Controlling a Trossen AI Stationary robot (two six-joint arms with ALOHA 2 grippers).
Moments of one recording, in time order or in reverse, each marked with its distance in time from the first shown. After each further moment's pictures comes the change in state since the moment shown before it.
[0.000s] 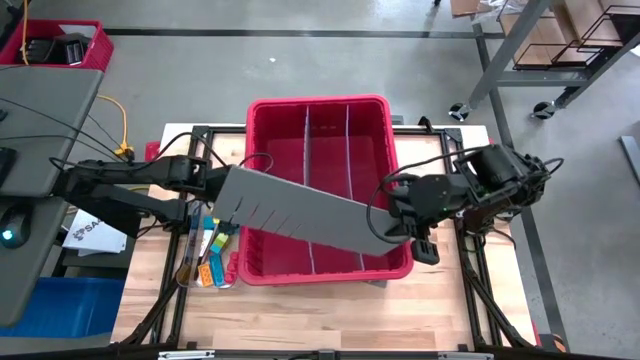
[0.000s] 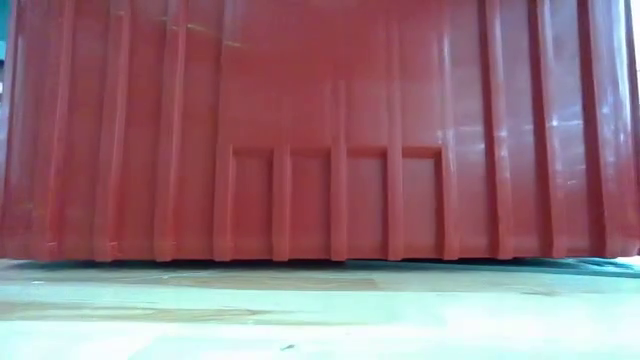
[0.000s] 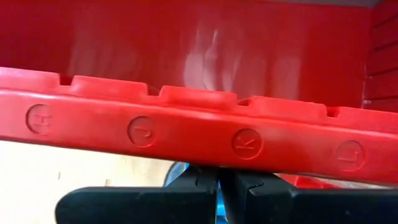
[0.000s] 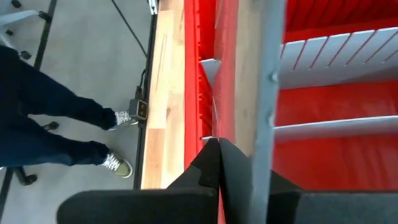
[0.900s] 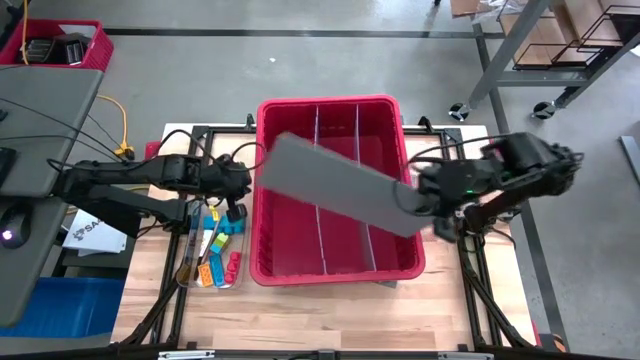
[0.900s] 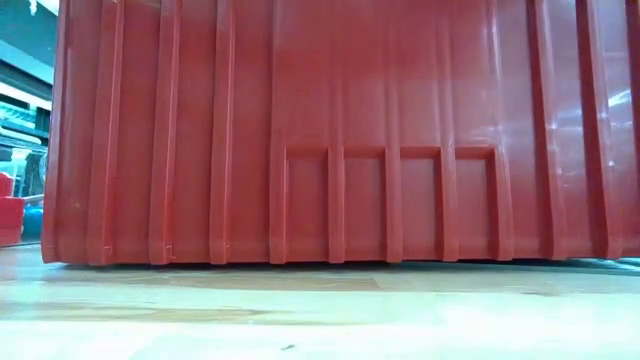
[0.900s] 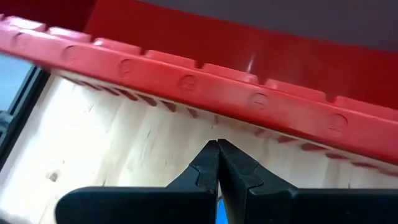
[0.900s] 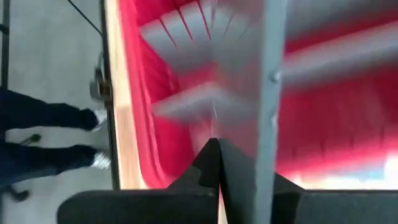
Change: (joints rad) left arm 0.000 -0.040 0.000 0.075 -0.213 -0.115; right arm -0.079 -0.350 -0.450 -0.003 0.019 0.138
